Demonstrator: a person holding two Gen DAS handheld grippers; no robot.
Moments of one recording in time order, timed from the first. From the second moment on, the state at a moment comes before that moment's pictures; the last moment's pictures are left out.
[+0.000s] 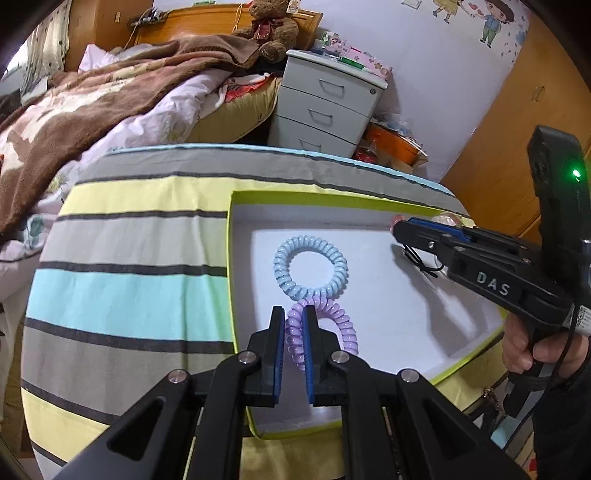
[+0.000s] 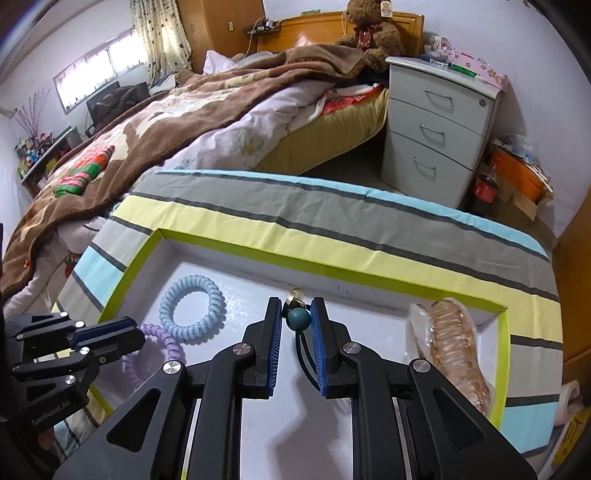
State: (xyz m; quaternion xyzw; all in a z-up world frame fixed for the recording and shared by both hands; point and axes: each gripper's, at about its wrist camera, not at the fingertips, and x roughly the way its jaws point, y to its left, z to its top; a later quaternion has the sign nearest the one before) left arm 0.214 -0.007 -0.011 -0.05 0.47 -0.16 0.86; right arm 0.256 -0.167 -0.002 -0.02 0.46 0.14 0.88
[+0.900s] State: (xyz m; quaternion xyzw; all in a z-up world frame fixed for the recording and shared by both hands) left arm 0.216 -0.009 -0.008 -0.05 0.47 -0.16 0.87; right arm 0.258 -0.162 -0.014 -0.01 0.48 0.14 0.87
